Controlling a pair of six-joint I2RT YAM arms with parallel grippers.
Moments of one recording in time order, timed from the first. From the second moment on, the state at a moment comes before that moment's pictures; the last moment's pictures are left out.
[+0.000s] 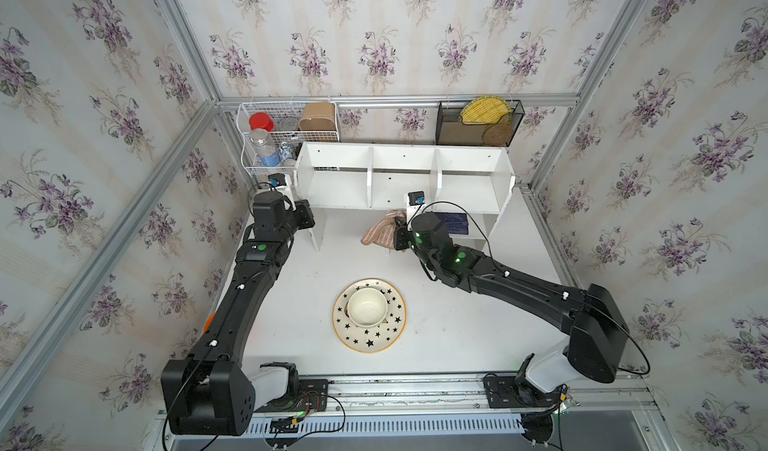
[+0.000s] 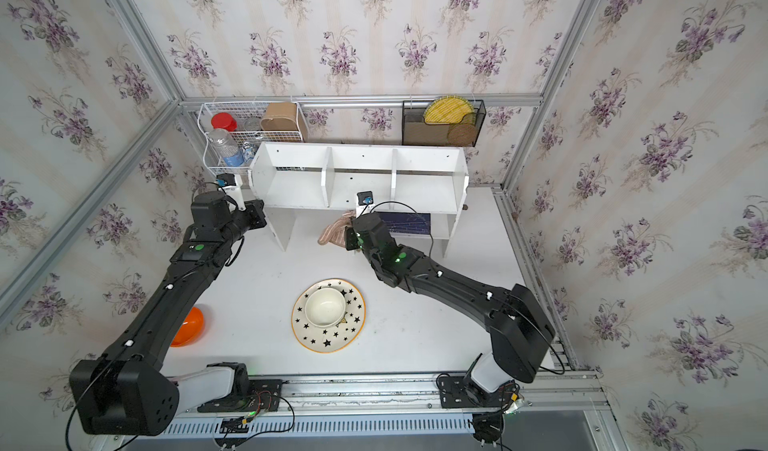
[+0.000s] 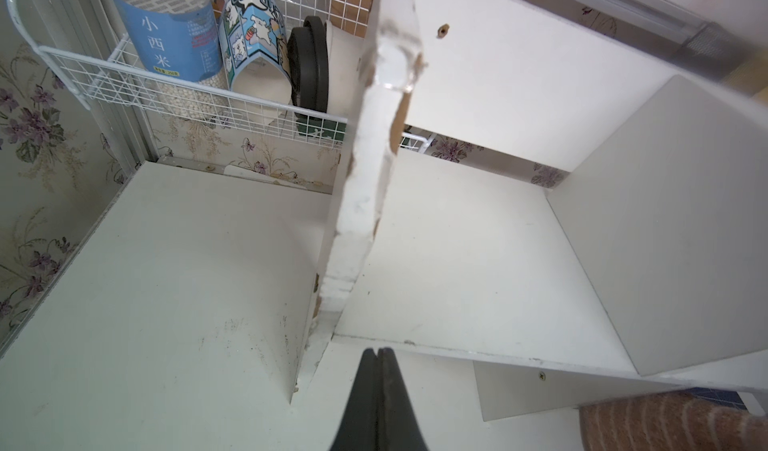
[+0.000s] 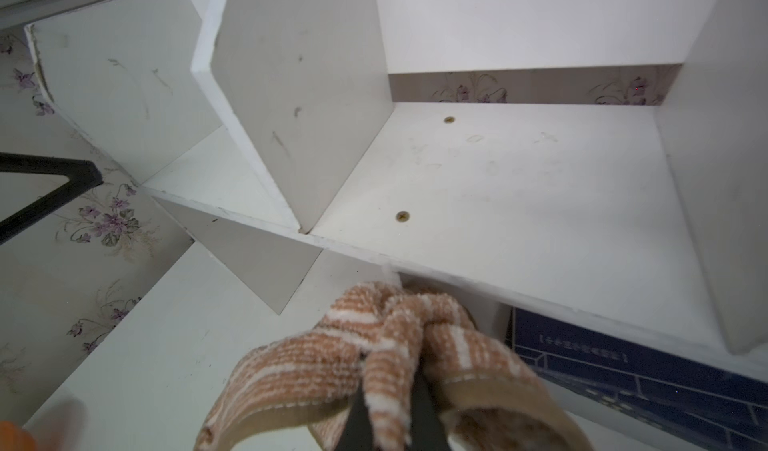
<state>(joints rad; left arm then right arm) -0.06 1.24 1.07 -0.21 0.13 -0.28 0.87 1.57 1.20 0.02 0.39 0.36</state>
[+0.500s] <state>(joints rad) -0.06 1.24 1.06 -0.21 0.13 -0.26 0.36 1.17 0.93 -0.11 0.41 0.41</state>
